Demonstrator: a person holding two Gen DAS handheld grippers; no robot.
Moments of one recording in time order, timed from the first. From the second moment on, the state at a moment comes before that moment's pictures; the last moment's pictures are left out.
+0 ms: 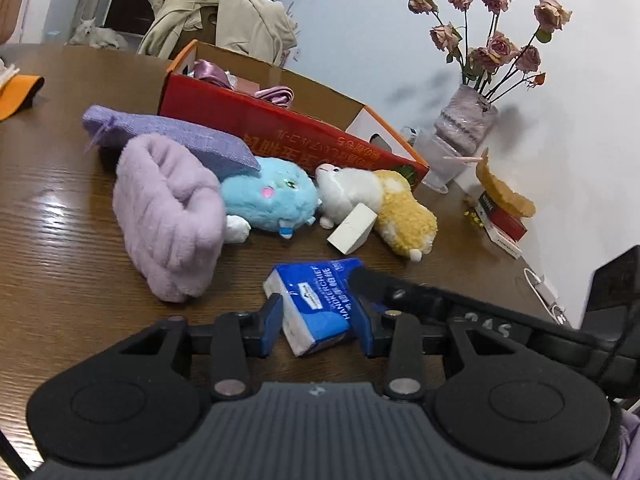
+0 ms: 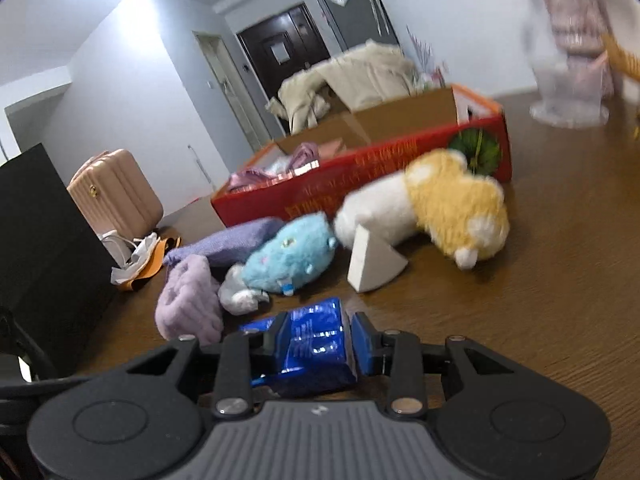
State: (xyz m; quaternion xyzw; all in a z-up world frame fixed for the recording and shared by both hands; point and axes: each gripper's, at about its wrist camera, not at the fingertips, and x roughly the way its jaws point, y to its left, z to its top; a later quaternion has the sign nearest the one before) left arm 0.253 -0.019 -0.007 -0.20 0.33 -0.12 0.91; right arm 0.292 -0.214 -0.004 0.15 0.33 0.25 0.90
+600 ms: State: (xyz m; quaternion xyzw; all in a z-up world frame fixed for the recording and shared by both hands) left arm 0.480 -0.008 0.111 -0.21 0.31 -0.12 0.92; right arm 0.487 -0.229 0.102 0.20 0.29 0.24 0.91
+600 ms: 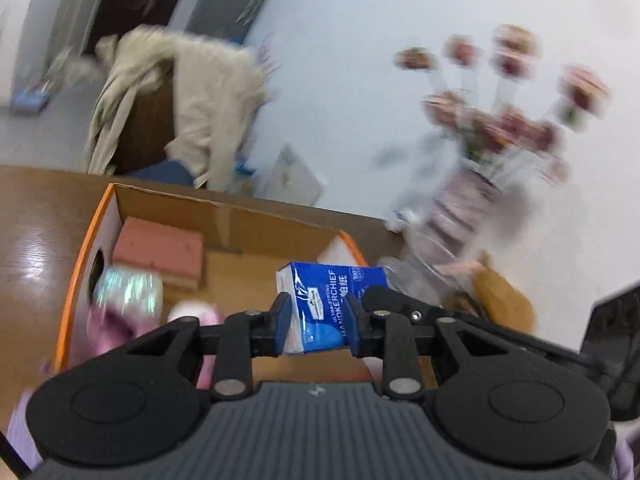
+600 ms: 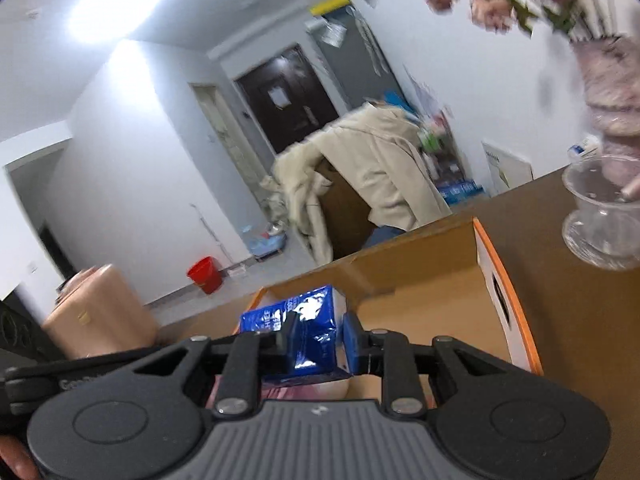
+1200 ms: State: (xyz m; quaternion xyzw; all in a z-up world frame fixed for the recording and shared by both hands) left arm 0.539 0.036 0.110 -0.21 0.31 -0.09 0.92; right arm 0.625 -0.172 0.072 0.14 0.36 0.17 0.91
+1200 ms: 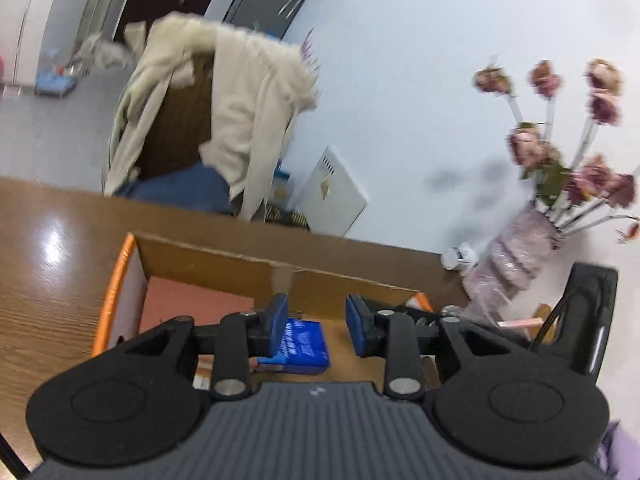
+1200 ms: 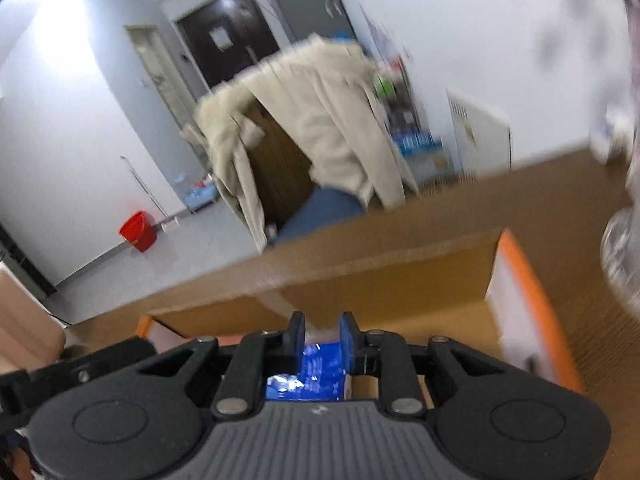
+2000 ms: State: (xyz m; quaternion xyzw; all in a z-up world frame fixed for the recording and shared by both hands) left arm 0.154 0.014 0.076 -0.04 0.18 -0.14 0.97; right arm 0.220 -0.240 0.092 0.09 0.21 0.16 0.96
